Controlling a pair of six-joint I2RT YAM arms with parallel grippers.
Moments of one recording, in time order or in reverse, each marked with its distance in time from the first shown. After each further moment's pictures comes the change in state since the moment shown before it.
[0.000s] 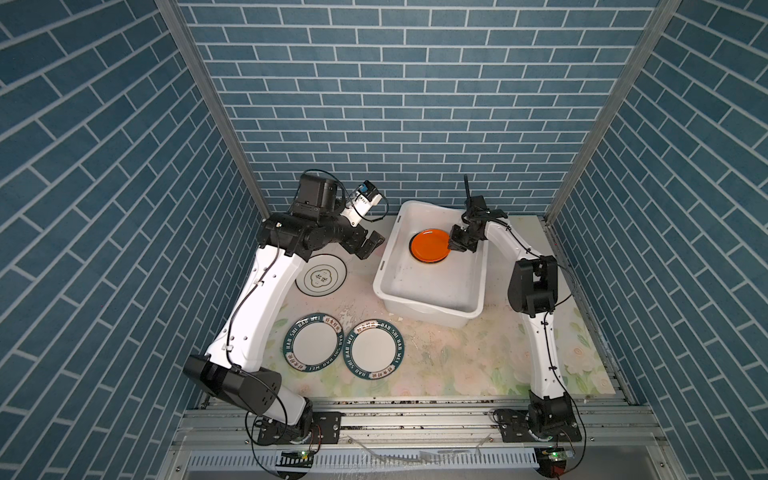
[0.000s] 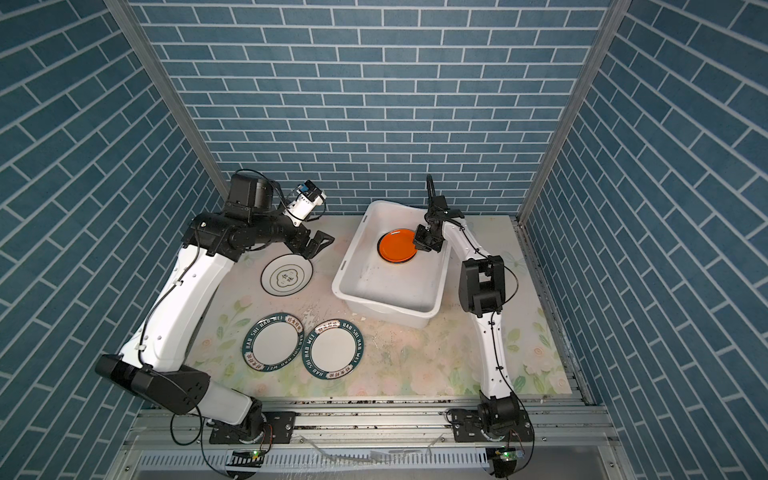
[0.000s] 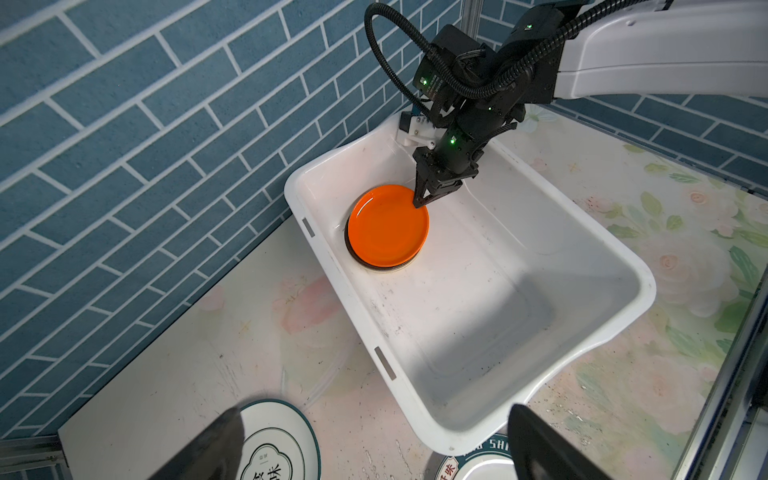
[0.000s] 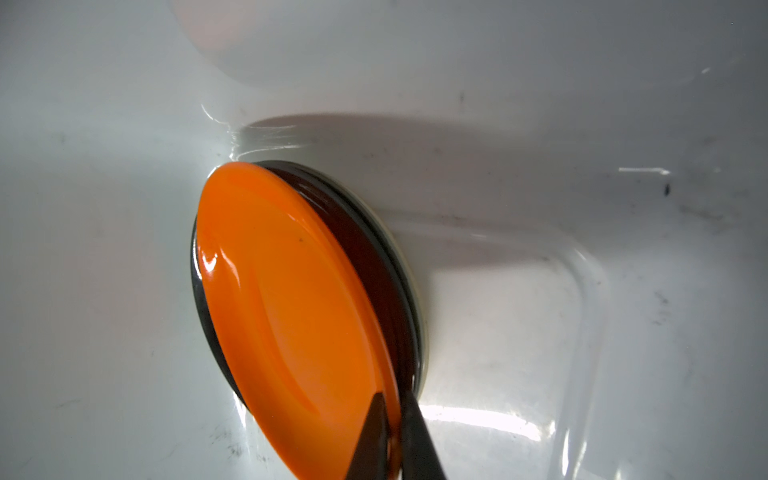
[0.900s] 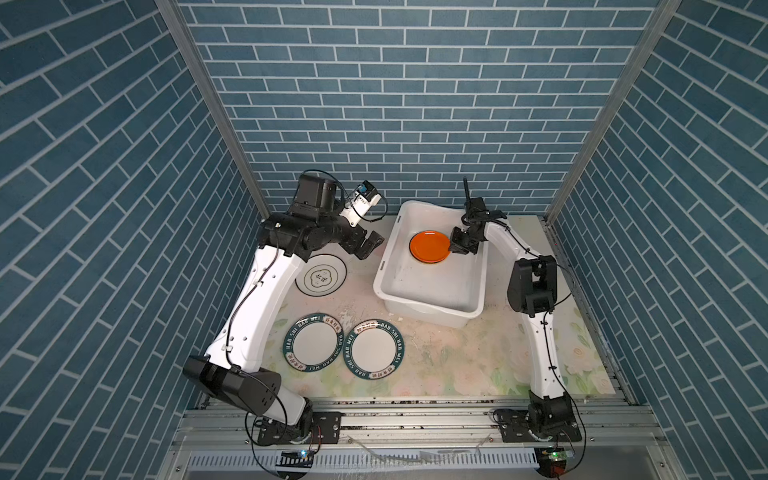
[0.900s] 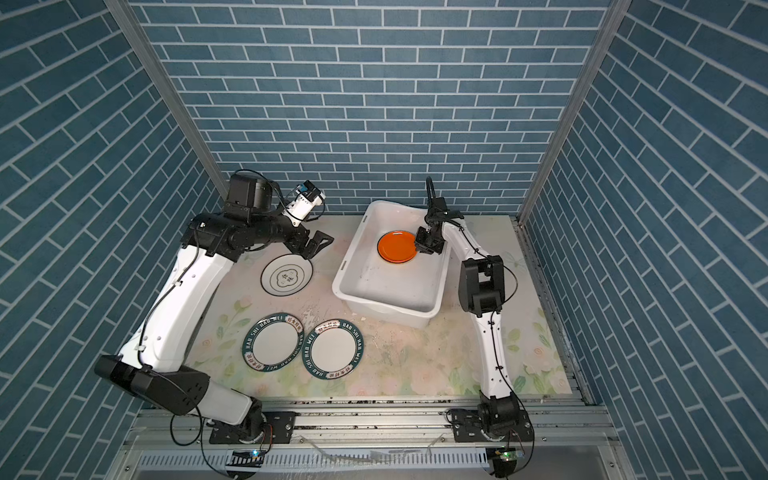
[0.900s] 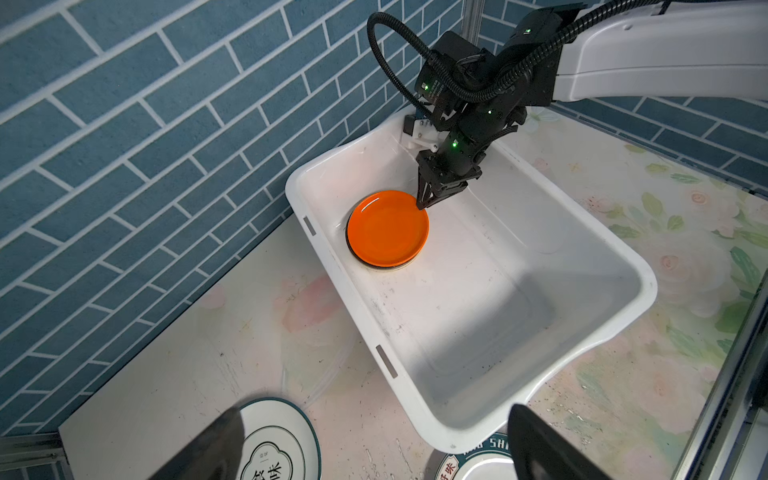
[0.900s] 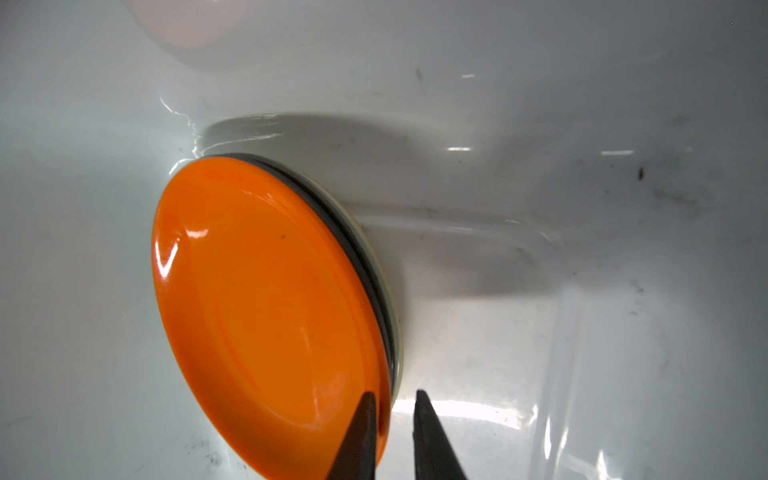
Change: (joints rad) left arm 0.005 -0.003 -0.004 0.000 0.002 0.000; right arm 0.009 -0.005 -0.004 -0.018 0.037 -0.006
